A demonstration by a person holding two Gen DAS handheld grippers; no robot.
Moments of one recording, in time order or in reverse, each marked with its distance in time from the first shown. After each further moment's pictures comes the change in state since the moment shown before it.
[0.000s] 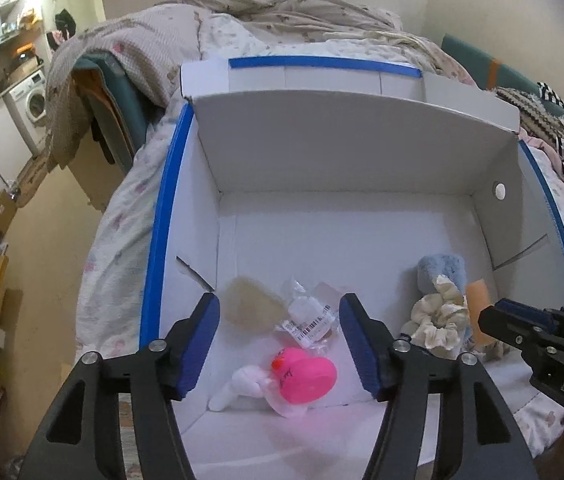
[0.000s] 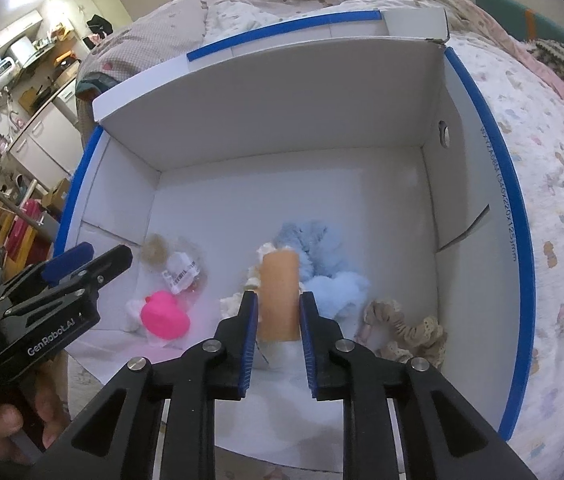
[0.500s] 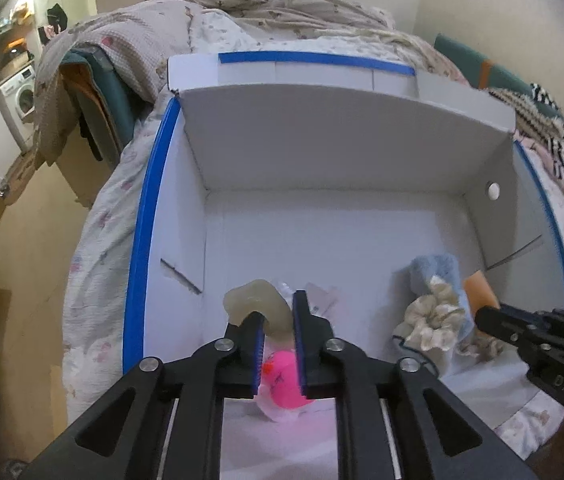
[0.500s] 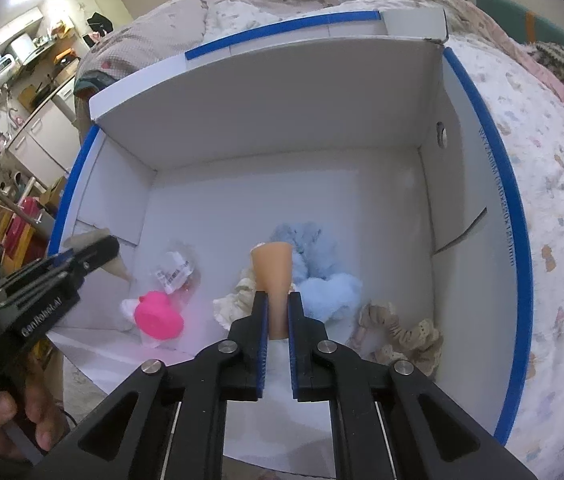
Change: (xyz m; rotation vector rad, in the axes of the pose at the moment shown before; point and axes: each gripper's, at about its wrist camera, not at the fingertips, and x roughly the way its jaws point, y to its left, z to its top) left arm 0.011 0.001 0.003 -0.003 0.026 -0.047; right arm 0.003 -0.003 0.001 -0.011 0.005 -0.010
